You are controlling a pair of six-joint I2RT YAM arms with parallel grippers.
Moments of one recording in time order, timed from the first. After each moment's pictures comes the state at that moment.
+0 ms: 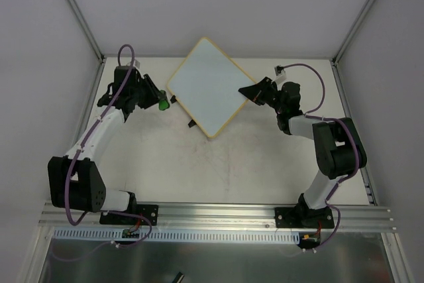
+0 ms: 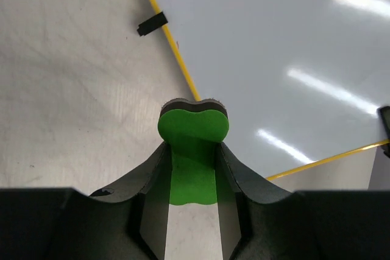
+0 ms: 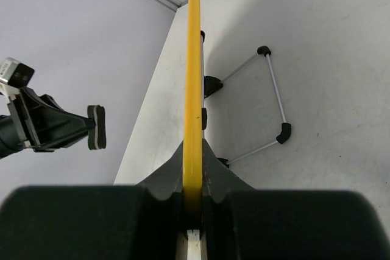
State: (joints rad) left arm -0.12 1.39 1.07 -0.40 0.20 -0.61; right arm 0.25 1.75 0.84 0.82 -0.54 0.90
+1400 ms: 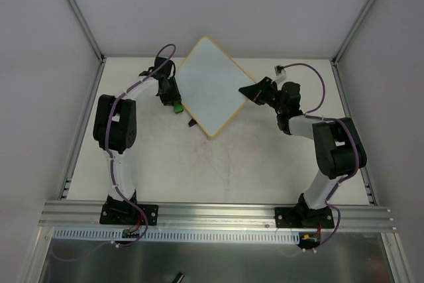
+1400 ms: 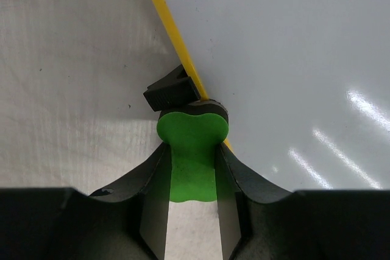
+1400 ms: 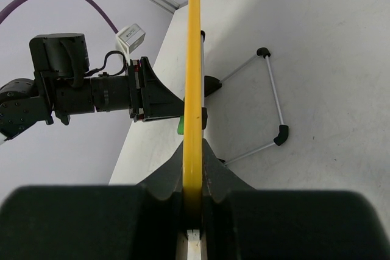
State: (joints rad) left arm -0.23 2.04 1.52 -0.53 0.04 -0.53; right arm 0.25 1.75 0.84 0.82 -0.53 0.88
